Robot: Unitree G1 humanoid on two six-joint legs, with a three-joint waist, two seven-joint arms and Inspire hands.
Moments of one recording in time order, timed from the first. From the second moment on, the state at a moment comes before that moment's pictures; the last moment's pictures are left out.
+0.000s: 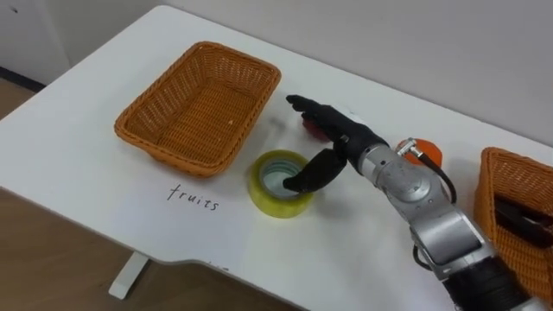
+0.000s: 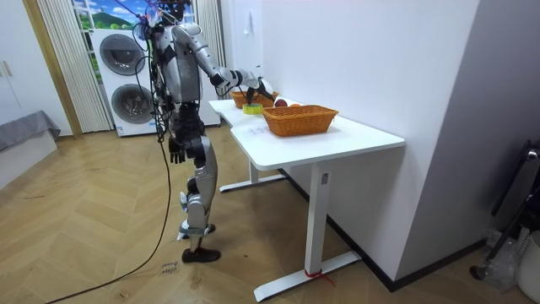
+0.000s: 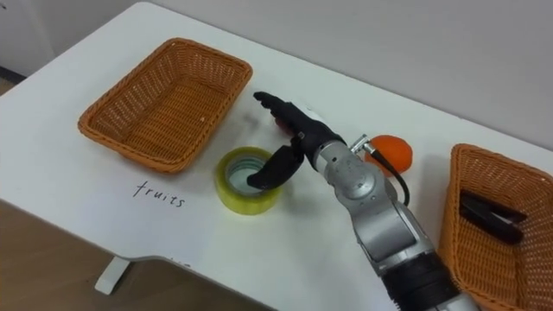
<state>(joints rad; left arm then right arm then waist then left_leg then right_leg) 0.19 0.24 0.10 1.06 0.25 0.28 0.11 -0.38 -0.30 0.37 0.16 -0.19 0.30 0.22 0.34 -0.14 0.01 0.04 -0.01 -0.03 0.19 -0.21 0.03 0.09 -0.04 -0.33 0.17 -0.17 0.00</state>
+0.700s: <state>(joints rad) 0.19 0.24 0.10 1.05 0.25 0.30 0.11 -0.45 -0.27 0.48 0.19 -0.46 0.35 0.30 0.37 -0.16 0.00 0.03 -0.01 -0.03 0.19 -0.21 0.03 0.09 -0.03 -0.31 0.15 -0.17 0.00</state>
